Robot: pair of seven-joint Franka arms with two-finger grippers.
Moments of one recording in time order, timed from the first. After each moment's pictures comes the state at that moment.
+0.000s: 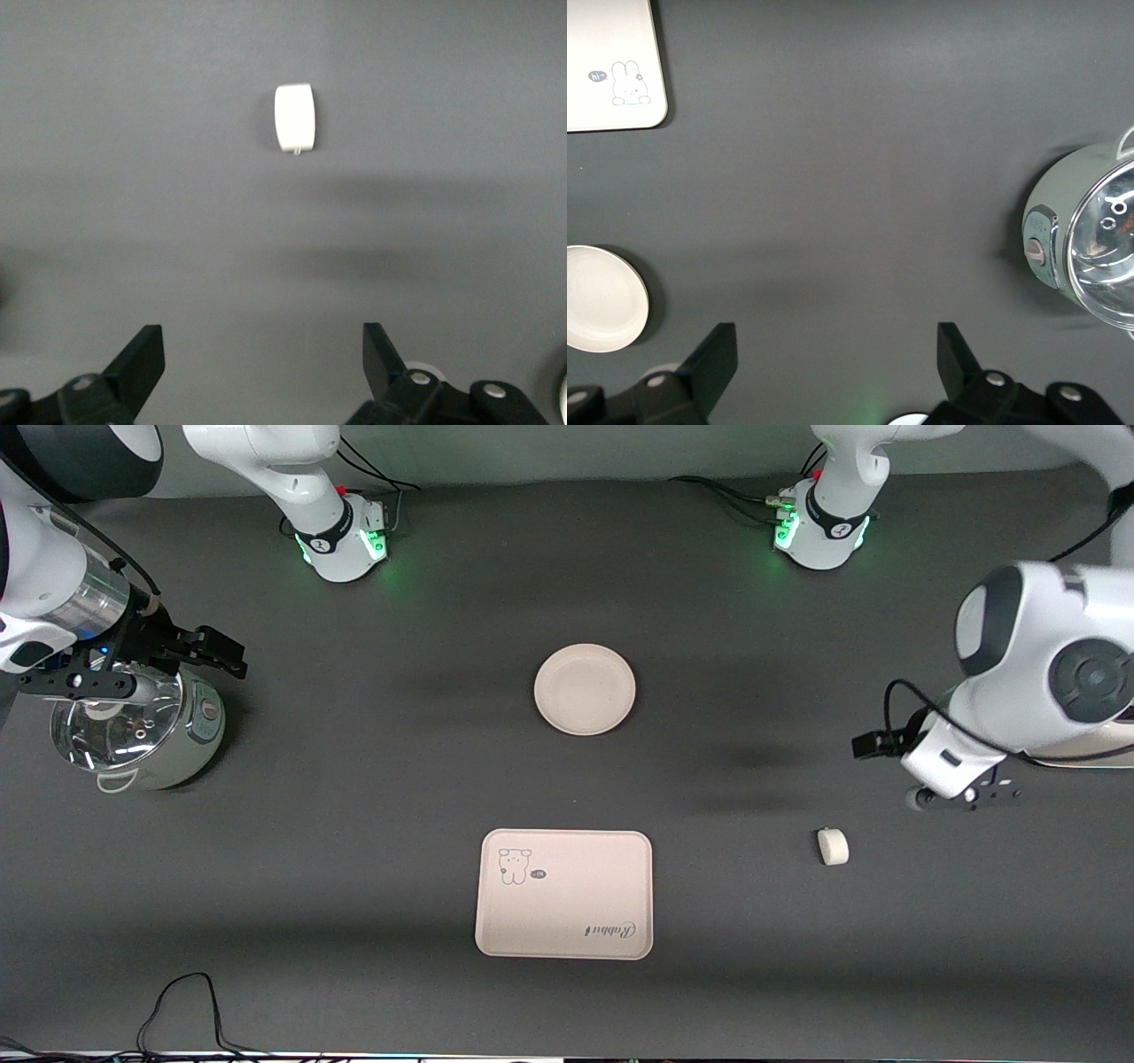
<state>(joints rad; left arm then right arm) 0.00 0.27 -0.13 -1.79 0.04 1.91 -0.20 -0.04 -0.09 0.15 -1.78 0.03 1.61 0.20</state>
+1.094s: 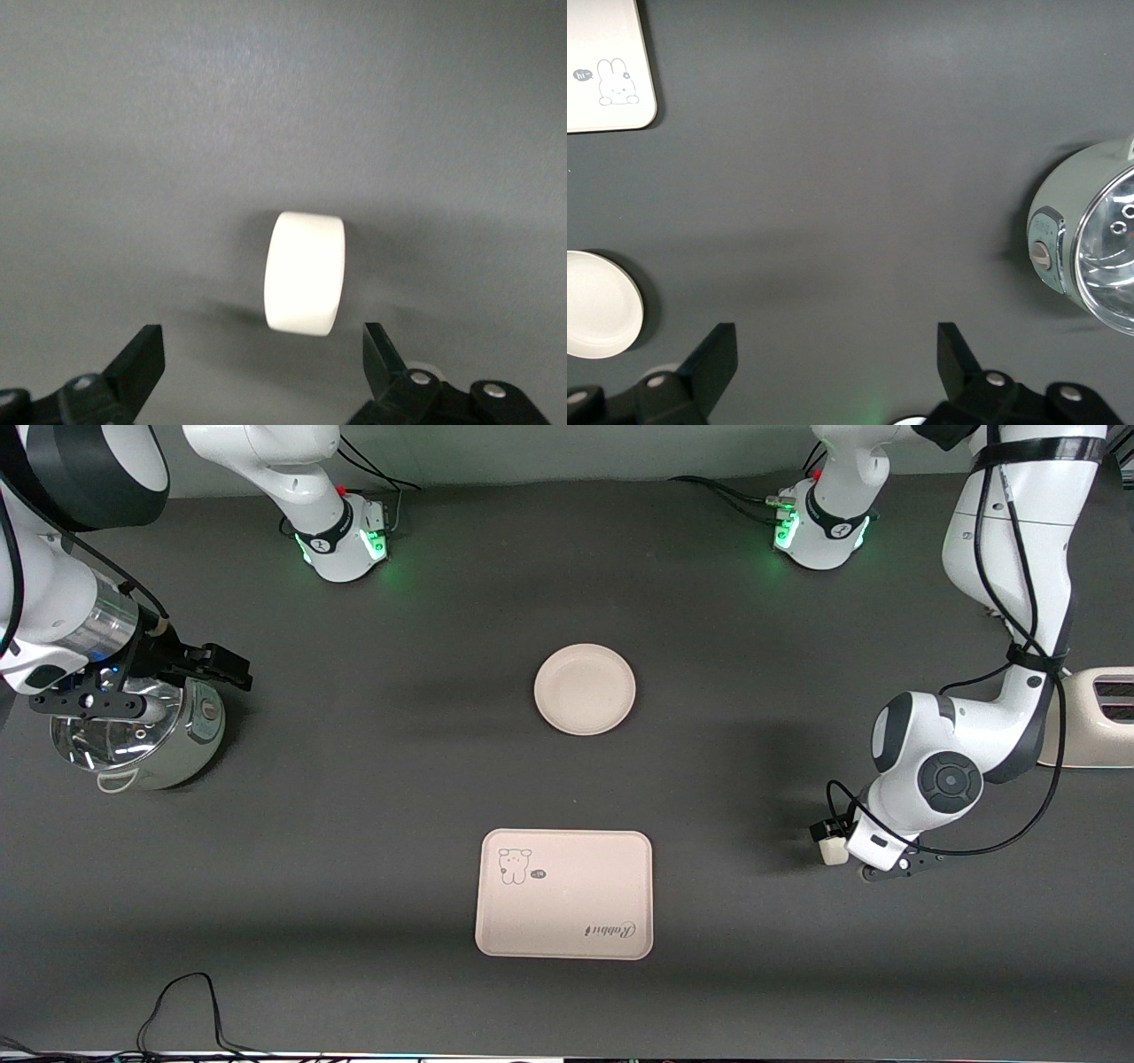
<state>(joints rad) 0.00 0.60 -0.12 -1.79 0.18 2.36 -0.46 -0.04 -0.05 0.14 -1.78 0.03 1.63 0.20</state>
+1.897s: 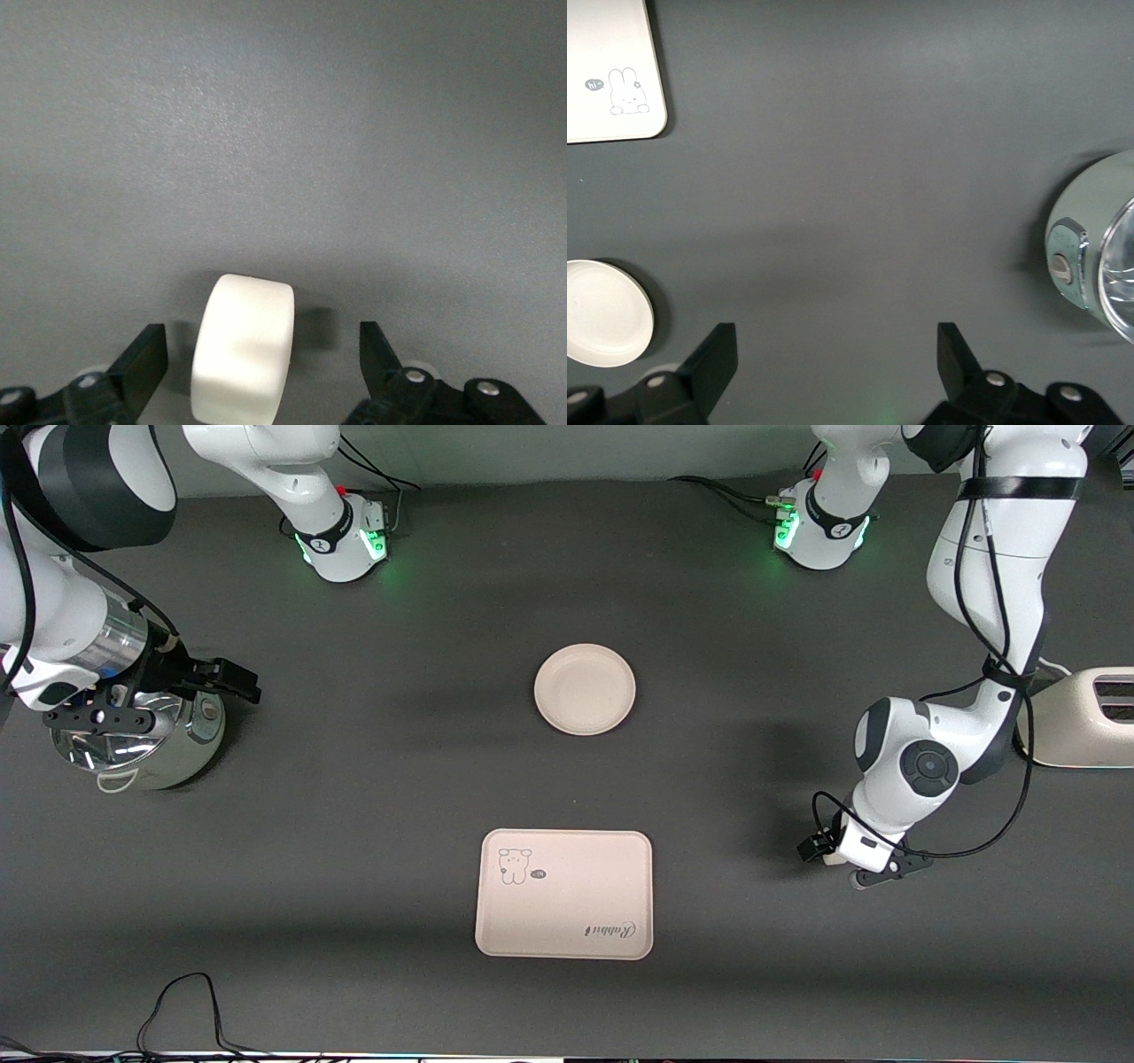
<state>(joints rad) 0.00 0.65 -0.12 -1.86 0.18 2.66 -0.54 -0.04 -0.01 0.14 -1.79 0.06 1.67 0.20</state>
